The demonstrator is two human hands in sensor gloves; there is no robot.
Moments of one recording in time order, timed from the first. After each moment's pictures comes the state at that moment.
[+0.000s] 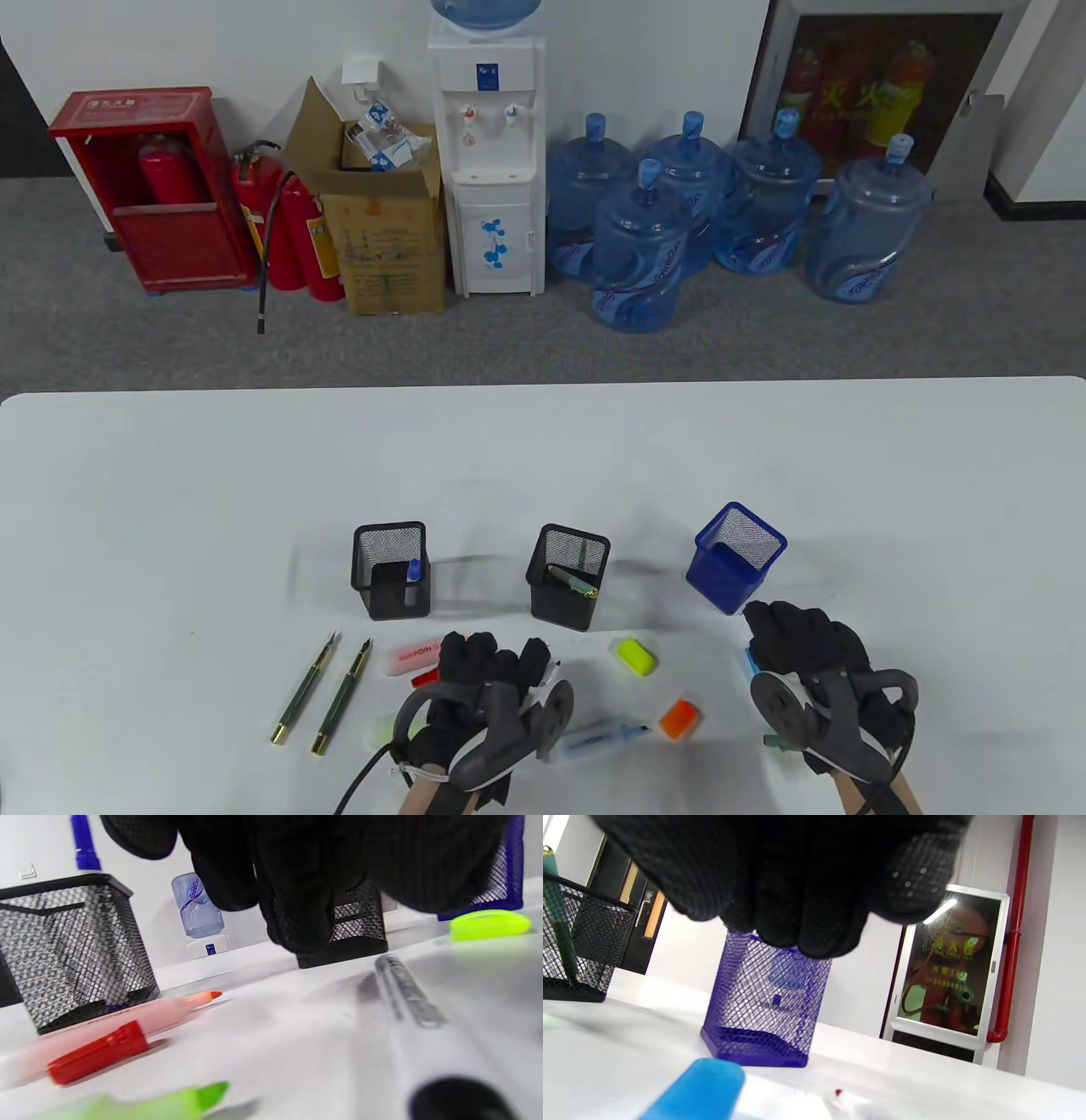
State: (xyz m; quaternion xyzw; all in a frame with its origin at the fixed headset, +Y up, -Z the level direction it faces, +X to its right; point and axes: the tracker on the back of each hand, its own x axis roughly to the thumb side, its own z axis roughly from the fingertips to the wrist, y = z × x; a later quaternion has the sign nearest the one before) left_hand -0.064 -0.736 -0.253 0.04 -0.11 -0.12 0.99; right_hand 0.230 -0.726 -0.263 -0.07 0.22 -0.97 0.10
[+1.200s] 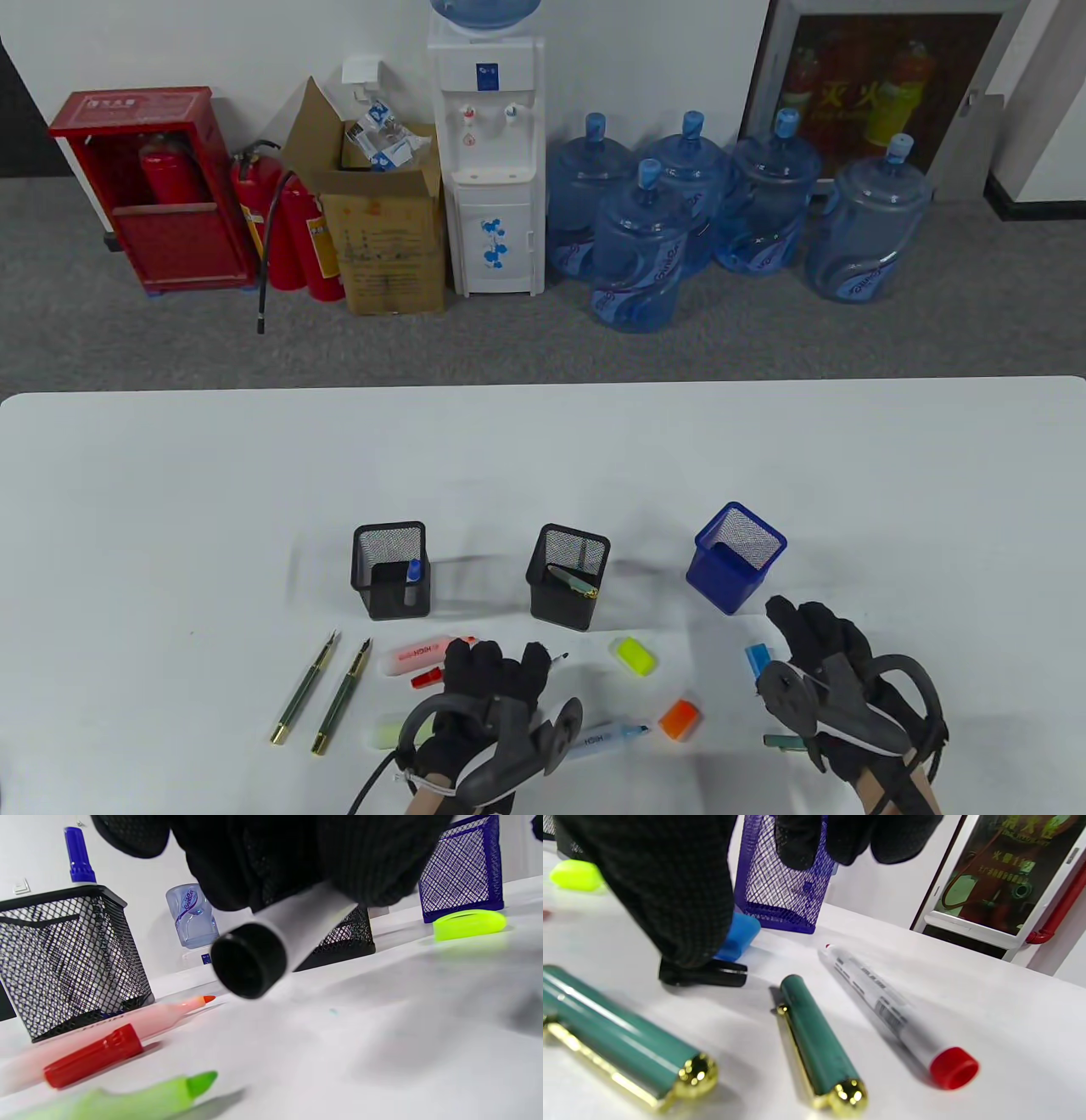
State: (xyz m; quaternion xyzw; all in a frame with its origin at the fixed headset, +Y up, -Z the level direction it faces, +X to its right) left_hand -0.068 -0.740 -0.245 0.06 -0.12 -0.12 0.98; right_hand 0.243 -0.744 -0.270 -0.12 -0.02 -0.98 0.14
